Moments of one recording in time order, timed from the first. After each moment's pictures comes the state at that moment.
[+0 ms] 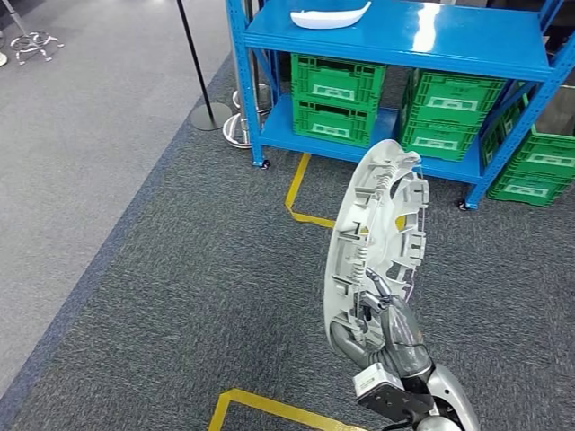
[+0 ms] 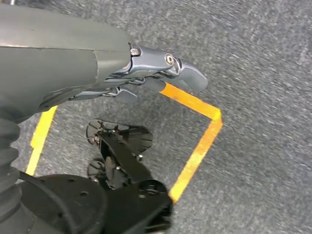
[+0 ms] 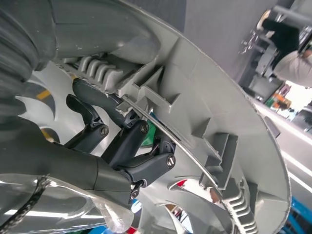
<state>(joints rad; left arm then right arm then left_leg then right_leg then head) -0.01 -0.03 0.41 -0.22 -0.16 -0.19 -0.60 0.21 -0.14 0.43 -1.87 0.55 -0.24 -0.33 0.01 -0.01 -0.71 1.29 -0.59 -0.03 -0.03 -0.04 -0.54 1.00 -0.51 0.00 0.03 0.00</state>
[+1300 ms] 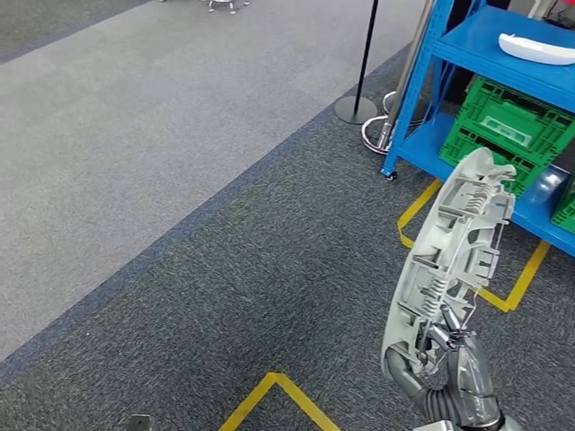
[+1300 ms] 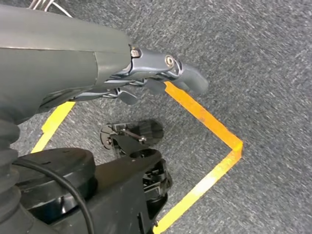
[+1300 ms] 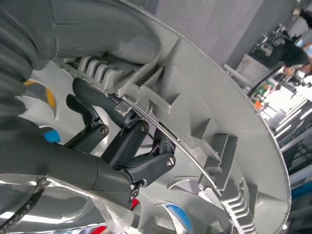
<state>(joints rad) -0.05 -0.11 0.34 -0.21 -0.34 -0.08 -0.58 0.47 -0.30 0.33 -2.09 0.54 -0.43 -0.34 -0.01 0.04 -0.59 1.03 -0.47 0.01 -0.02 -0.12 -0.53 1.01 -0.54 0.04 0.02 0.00</state>
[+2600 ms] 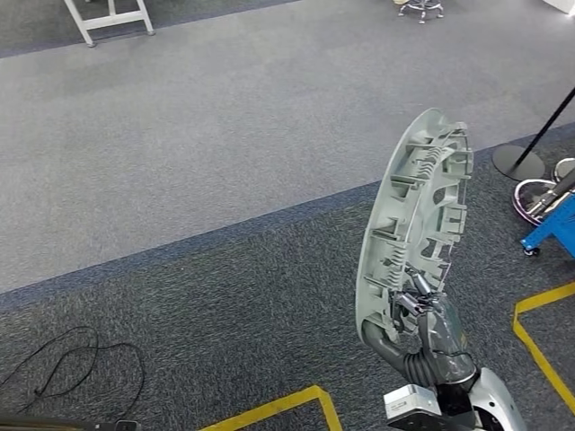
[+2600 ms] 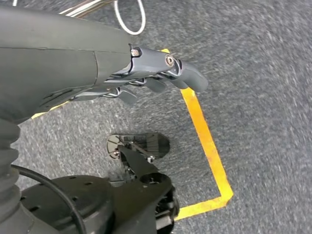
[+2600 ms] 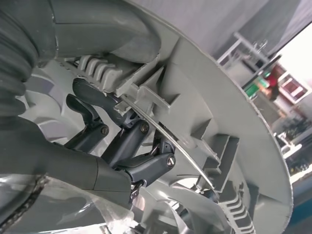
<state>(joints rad) -0.04 -0.07 0.33 -0.21 -0.33 -0.13 -0.58 0.27 -0.29 0.36 -2.04 0.62 -0.28 -0.31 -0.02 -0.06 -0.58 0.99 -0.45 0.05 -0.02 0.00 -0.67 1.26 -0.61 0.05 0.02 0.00</state>
